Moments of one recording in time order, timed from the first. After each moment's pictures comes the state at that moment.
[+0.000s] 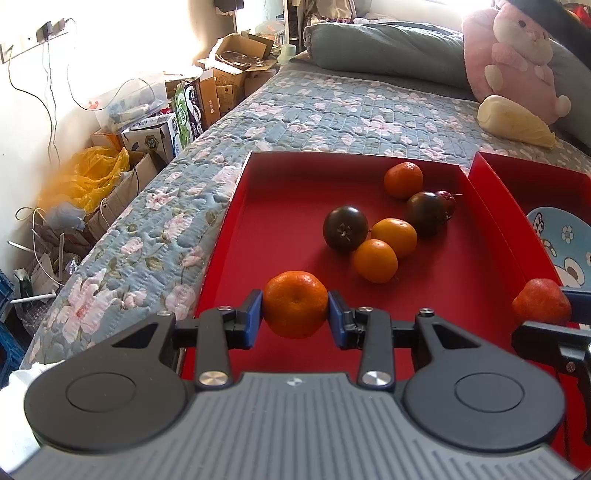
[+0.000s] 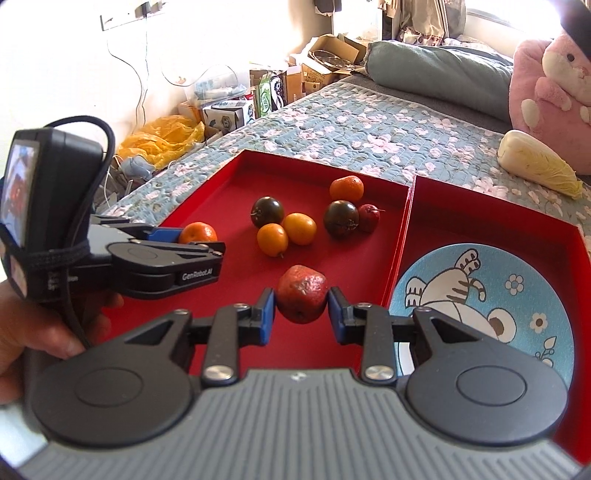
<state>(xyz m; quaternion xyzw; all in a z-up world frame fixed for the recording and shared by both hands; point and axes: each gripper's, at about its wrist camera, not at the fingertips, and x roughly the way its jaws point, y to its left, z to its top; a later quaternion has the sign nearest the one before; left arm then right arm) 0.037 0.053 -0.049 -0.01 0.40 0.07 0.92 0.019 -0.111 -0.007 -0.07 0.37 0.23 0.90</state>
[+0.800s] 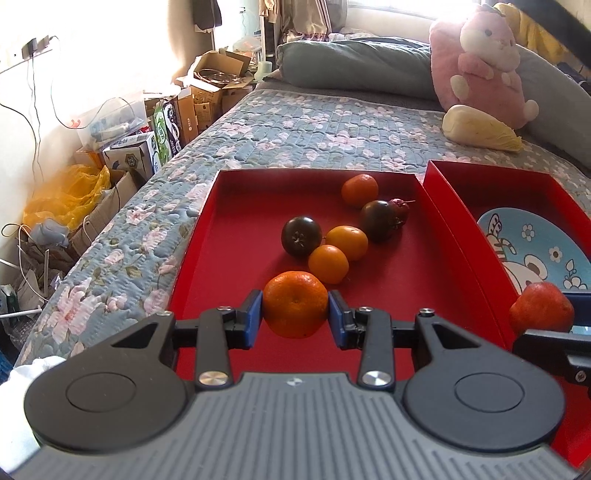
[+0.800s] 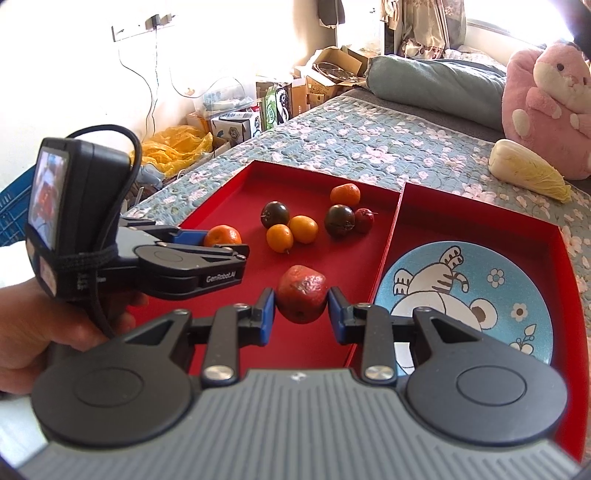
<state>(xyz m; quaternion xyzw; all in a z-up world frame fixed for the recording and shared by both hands) 0.015 0.030 -0.034 0.00 0.37 0.03 0.93 -0.013 -0.130 0.013 -0.06 0.35 0.24 0.90</state>
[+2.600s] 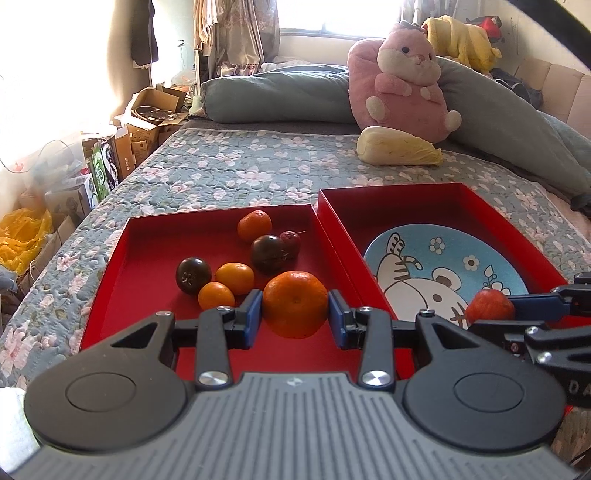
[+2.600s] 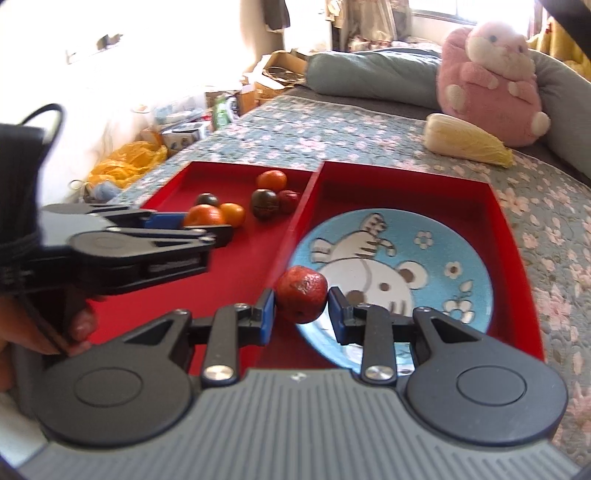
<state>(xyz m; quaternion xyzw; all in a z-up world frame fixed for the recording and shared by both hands) 0.004 -0.030 -0.017 0.01 0.32 -0.07 0.95 -0.024 -0.194 -0.002 -0.03 0.35 0.16 0.92</state>
